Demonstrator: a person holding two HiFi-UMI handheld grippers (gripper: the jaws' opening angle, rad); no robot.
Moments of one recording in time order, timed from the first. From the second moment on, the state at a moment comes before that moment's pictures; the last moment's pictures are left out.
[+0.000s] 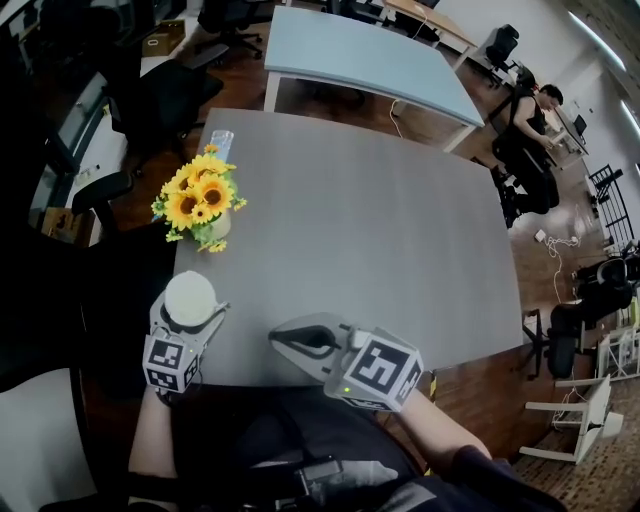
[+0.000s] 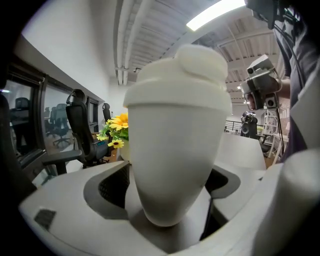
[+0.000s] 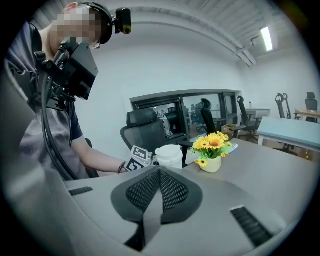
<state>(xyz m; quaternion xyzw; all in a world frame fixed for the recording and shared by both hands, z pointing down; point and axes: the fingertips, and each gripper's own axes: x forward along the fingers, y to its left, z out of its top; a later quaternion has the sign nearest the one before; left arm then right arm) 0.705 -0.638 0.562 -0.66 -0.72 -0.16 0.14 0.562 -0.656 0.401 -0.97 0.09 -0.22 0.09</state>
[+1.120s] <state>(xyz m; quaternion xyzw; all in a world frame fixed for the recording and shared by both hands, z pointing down) 0.690 -0.641 0.522 -0.66 -0.69 -0.29 -0.07 0.528 -0.650 0.397 -0.98 0.06 -0.19 0.10</state>
